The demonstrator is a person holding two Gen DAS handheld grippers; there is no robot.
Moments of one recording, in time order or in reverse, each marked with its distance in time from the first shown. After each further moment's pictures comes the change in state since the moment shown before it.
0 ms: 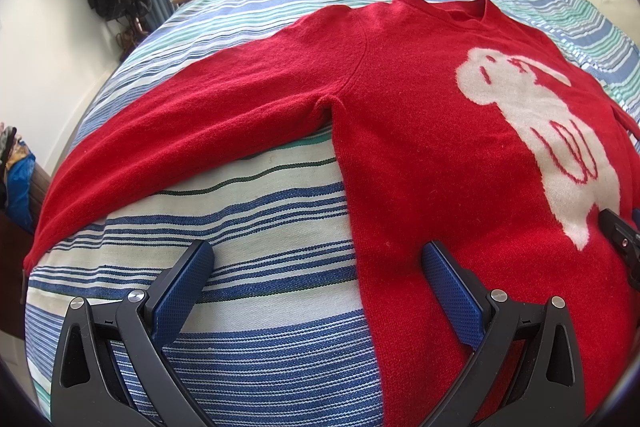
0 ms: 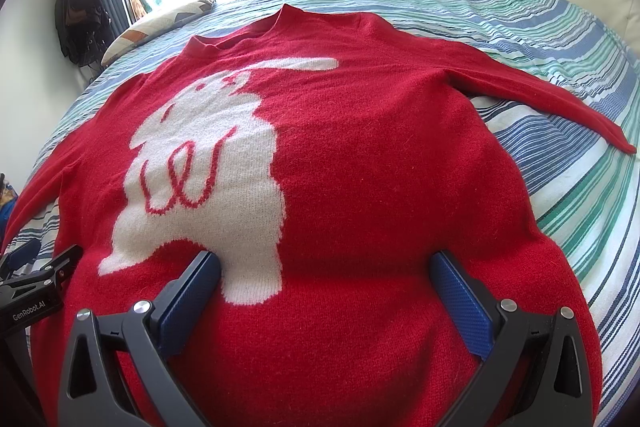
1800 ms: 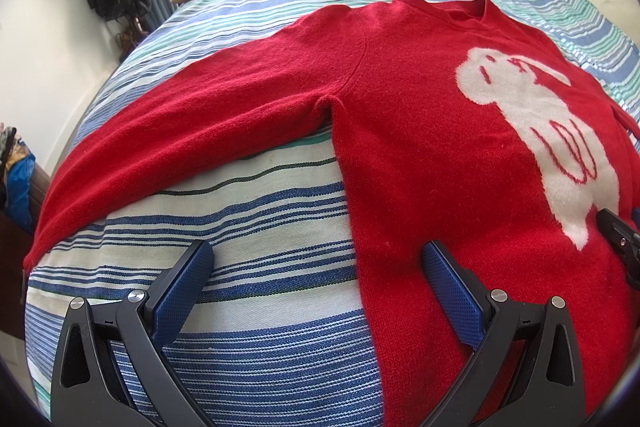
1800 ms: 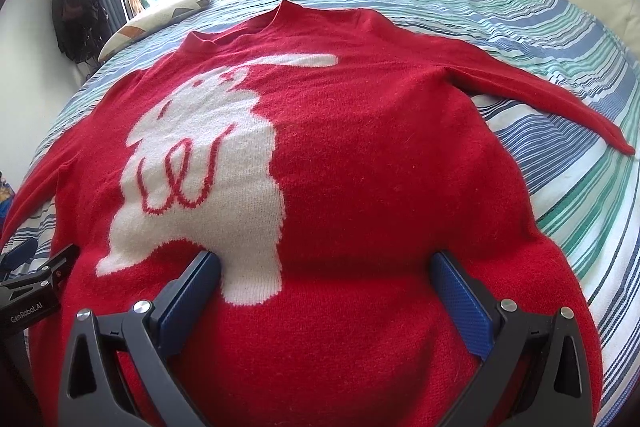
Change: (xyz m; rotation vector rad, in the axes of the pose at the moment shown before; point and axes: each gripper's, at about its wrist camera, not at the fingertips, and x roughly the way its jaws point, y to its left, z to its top) left arm 0.000 0.000 0.000 0.001 -0.001 0.000; right arm 0.002 0.003 0.001 -0.003 0.017 -0.015
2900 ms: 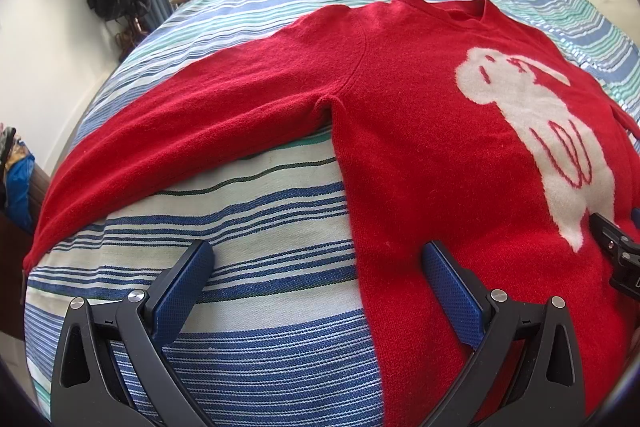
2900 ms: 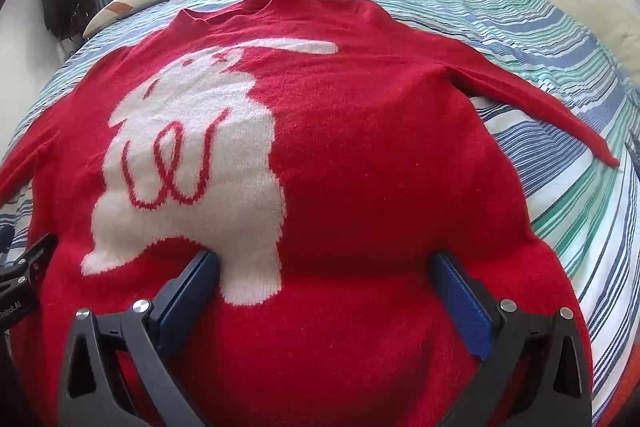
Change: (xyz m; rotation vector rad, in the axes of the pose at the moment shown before) left arm 0.000 0.000 0.000 0.001 -0.001 0.001; right arm 0.006 0.012 0.003 -0.049 0.051 -0.100
